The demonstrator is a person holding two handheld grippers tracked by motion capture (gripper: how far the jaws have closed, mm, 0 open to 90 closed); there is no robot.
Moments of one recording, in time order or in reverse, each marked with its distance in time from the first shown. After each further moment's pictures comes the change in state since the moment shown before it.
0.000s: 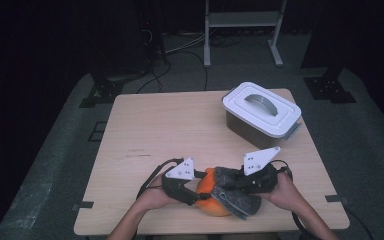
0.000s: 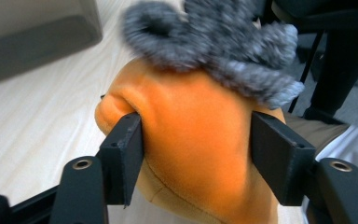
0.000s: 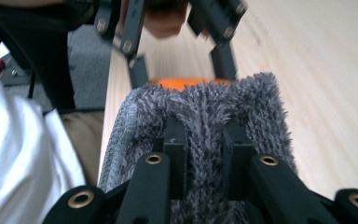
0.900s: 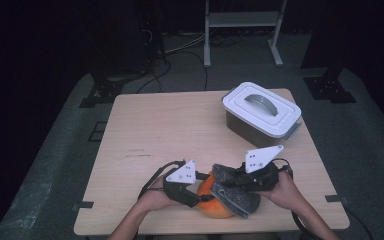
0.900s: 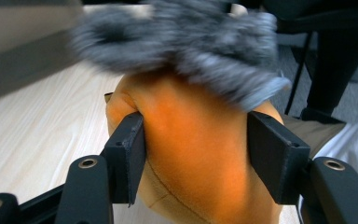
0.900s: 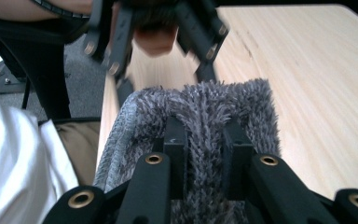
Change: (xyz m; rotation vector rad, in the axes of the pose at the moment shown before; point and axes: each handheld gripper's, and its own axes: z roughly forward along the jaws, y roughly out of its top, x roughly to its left) left arm -0.008 0.004 0.003 -0.017 -0.010 0.055; right arm 0.000 0.008 -0.005 -0.024 -0.024 -0.007
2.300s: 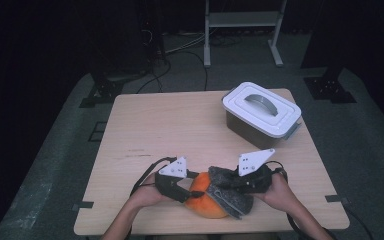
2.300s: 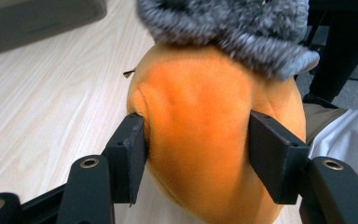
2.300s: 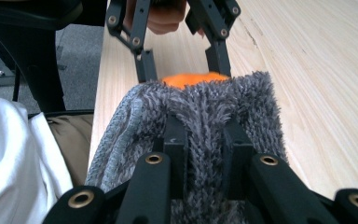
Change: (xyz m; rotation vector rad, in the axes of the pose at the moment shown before) left arm 0.022 -0.027 -0.013 0.052 -0.010 -0.120; right arm 0.002 -0.012 0.017 0.031 -0.006 0.009
